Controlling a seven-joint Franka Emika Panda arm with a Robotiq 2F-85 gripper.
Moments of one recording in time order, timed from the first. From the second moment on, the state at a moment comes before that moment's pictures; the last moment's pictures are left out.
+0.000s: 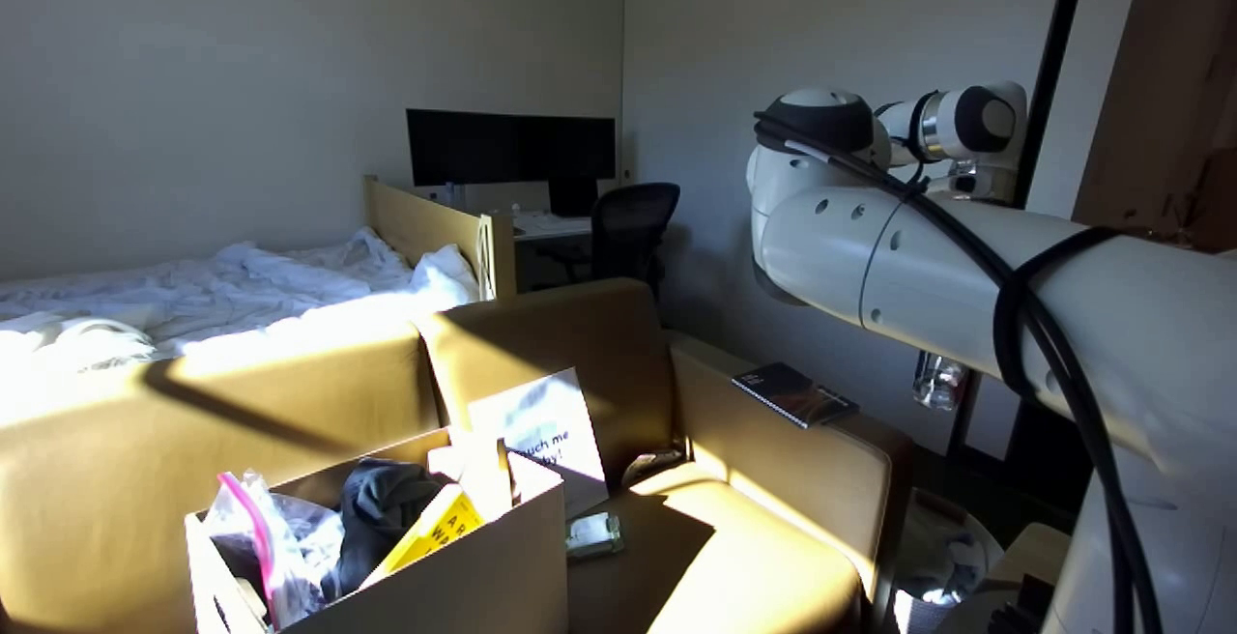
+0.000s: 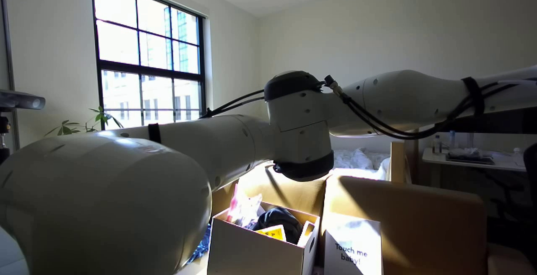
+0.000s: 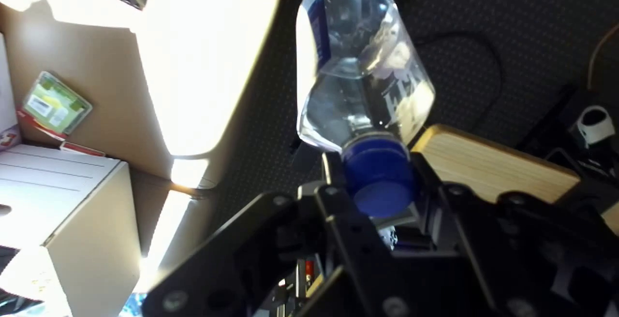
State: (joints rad) arm 0.11 1.47 -1.79 -1.80 1.25 1.12 2.60
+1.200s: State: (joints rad) arm 0.02 1.48 -1.69 -1.77 1.38 1.10 2.60
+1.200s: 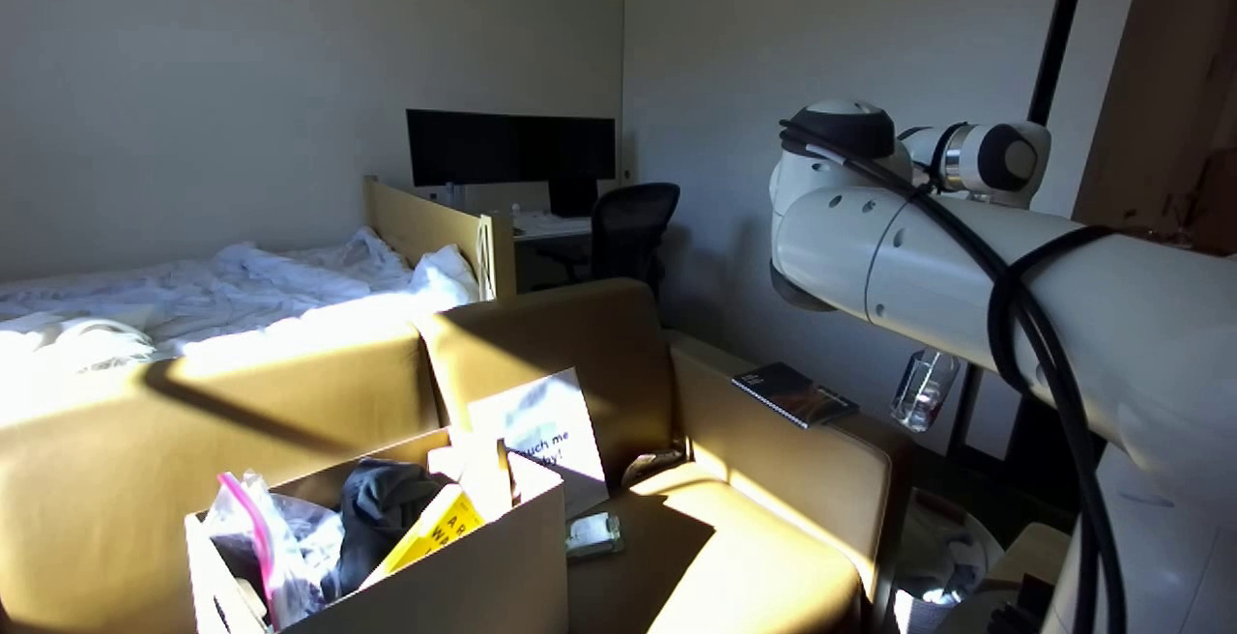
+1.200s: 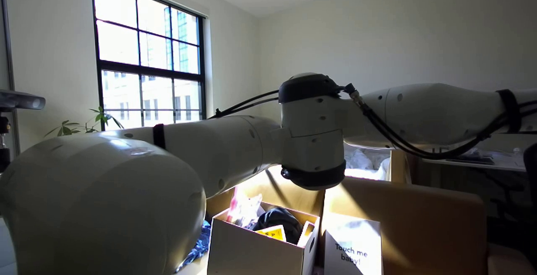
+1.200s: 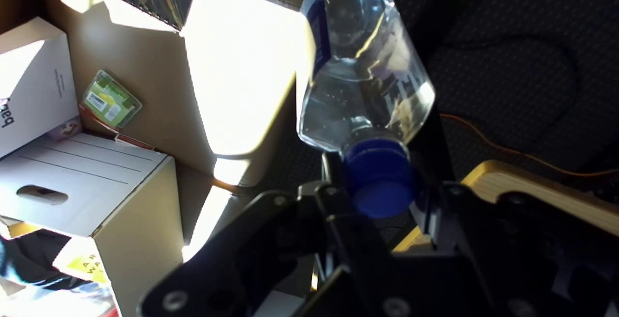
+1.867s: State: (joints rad) arm 0.01 1.48 -1.66 -1.76 1.38 1.10 2.60
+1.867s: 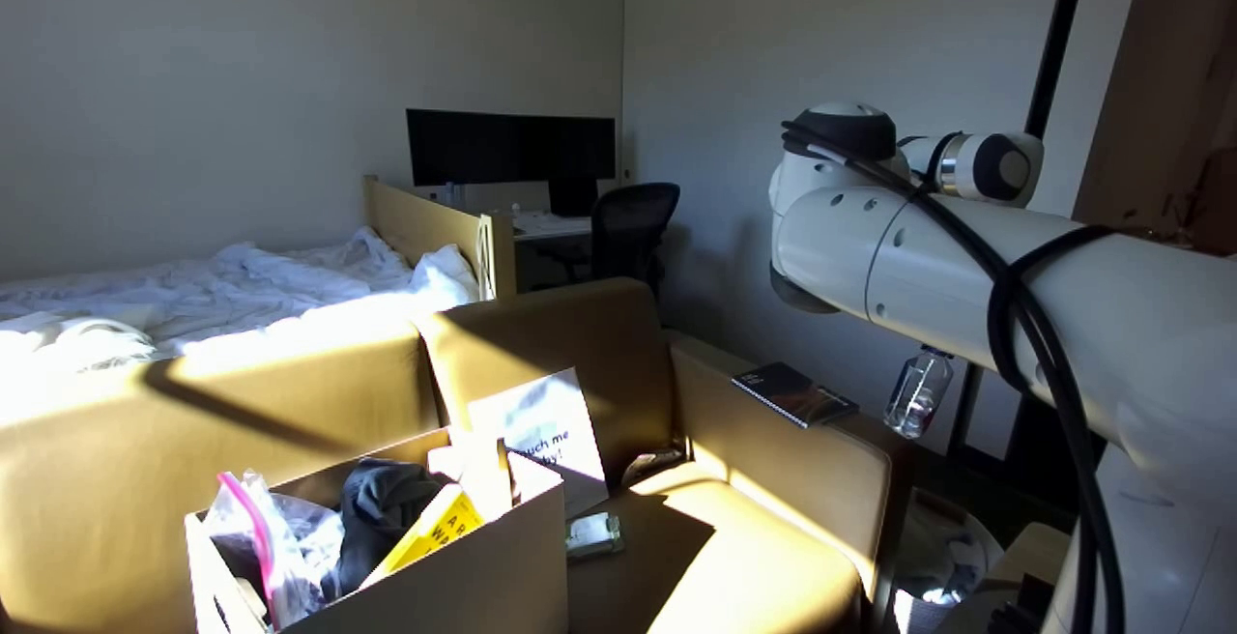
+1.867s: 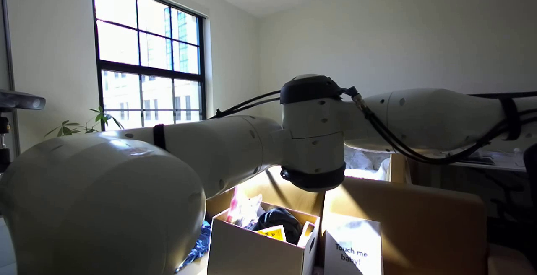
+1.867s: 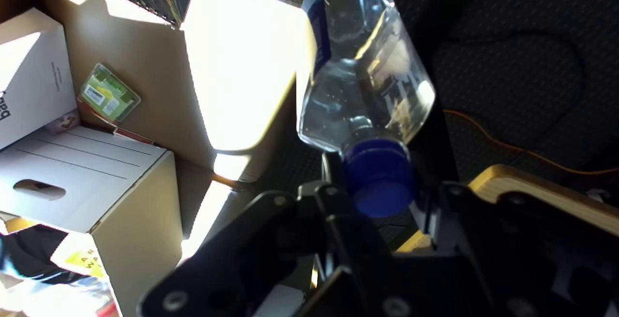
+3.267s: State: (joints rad) arm -0.02 1.48 -1.63 -1.66 1.43 1.11 2.60
